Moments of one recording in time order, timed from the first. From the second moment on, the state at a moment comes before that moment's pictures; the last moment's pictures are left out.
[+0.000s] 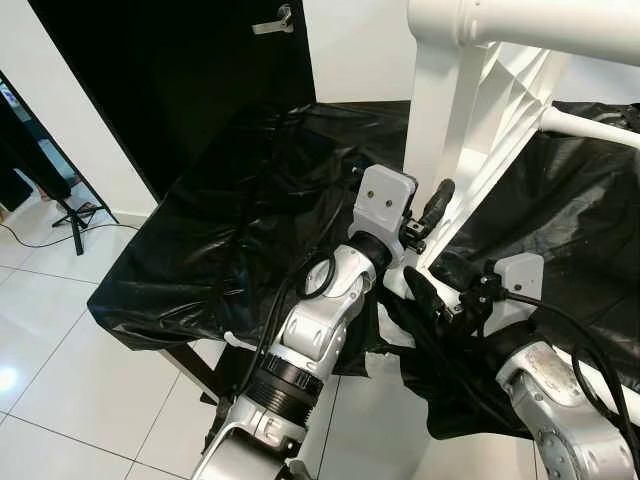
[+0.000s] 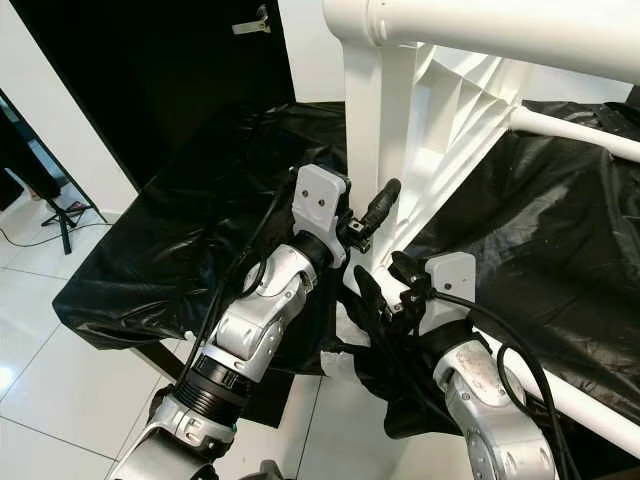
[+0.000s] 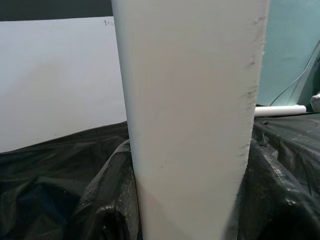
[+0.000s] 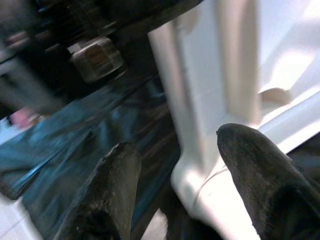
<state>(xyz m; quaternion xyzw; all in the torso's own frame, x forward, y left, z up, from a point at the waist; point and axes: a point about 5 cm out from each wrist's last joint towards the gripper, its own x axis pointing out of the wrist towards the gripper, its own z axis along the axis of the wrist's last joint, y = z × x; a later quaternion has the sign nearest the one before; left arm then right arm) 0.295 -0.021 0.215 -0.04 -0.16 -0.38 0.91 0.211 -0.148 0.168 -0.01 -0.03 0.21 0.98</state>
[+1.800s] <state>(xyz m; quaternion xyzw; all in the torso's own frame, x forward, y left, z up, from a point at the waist) 0.291 -0.015 0.214 -0.06 -0.17 -0.37 0.91 0.361 -0.194 0.166 -0.10 0.00 0.10 0.99</state>
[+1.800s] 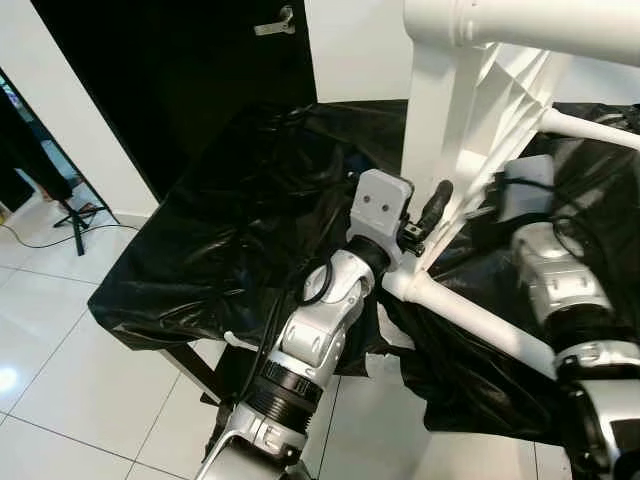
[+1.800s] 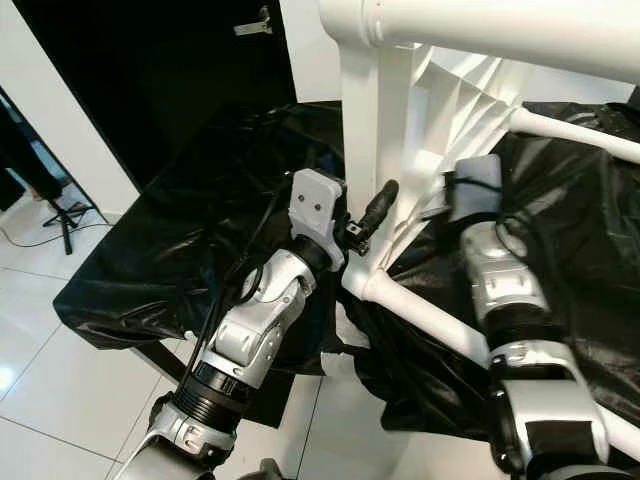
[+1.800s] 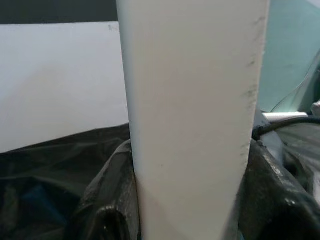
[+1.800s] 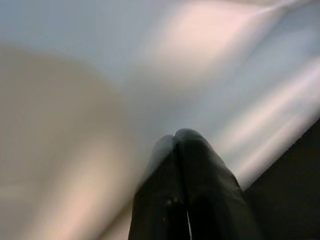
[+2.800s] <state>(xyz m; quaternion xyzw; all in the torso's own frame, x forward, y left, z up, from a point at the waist) 0.286 0.026 0.205 -0.06 -0.18 -0.32 0.93 0.350 -0.181 0.175 -0.08 -0.04 0.11 0.99</state>
